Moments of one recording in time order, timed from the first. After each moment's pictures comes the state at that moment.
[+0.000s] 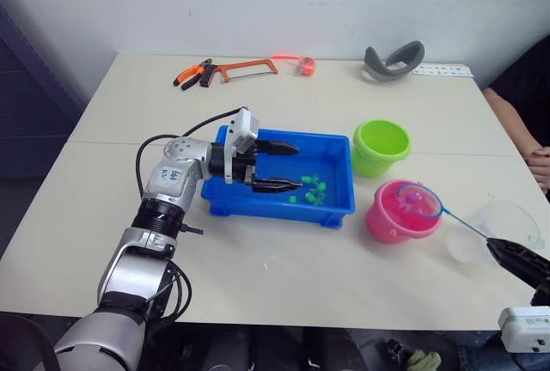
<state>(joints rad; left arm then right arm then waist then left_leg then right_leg) -0.89 0.35 -0.12 0.52 -0.33 0.21 -1.29 0.66 -0.76 -0.95 -0.41 -0.54 -0.93 0.51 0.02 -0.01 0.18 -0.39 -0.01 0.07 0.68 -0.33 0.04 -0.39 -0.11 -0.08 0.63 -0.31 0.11</state>
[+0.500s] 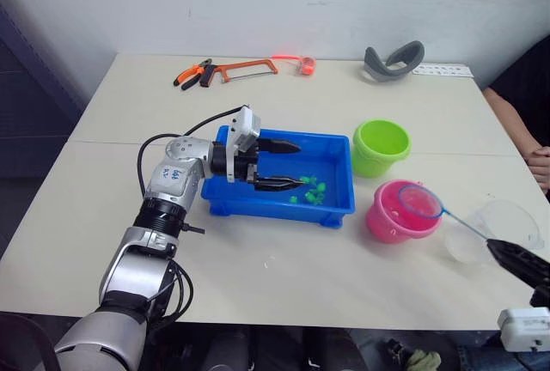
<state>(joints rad) -0.89 0.34 -0.12 0.52 -0.33 0.21 -1.27 0.63 -0.76 -0.95 -0.34 -0.51 -0.87 0.44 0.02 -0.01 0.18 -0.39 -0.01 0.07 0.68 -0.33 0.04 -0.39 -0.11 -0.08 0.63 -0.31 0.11</state>
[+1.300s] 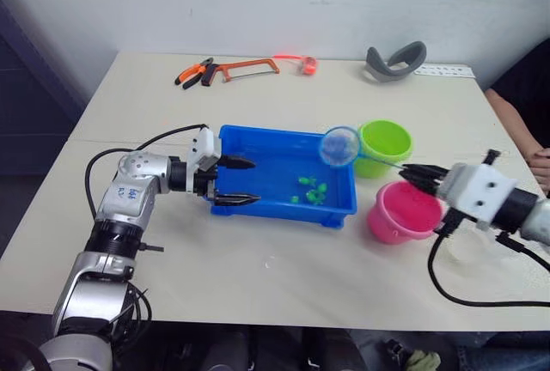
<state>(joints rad) -0.69 0.56 -0.08 0.33 -0.29 0.24 -1.26 -0.01 -1.05 -0.23 -0.47 0.23 0.10 0.72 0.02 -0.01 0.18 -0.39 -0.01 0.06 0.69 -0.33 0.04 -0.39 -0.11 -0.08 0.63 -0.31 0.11</state>
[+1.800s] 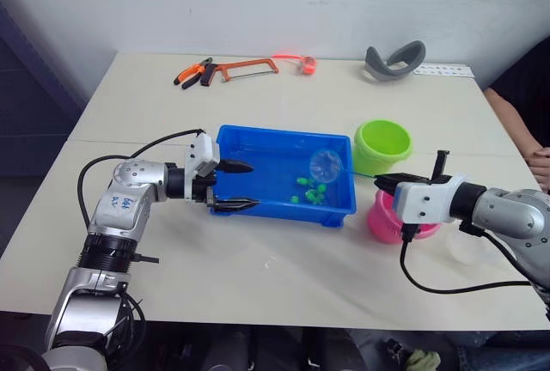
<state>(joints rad) -0.62 0.57 -0.06 0.21 -0.30 0.32 -1.20 -0.22 -1.03 0.03 -0.25 -0.14 -0.16 0.77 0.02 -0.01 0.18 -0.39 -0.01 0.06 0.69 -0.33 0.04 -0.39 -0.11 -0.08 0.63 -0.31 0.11</state>
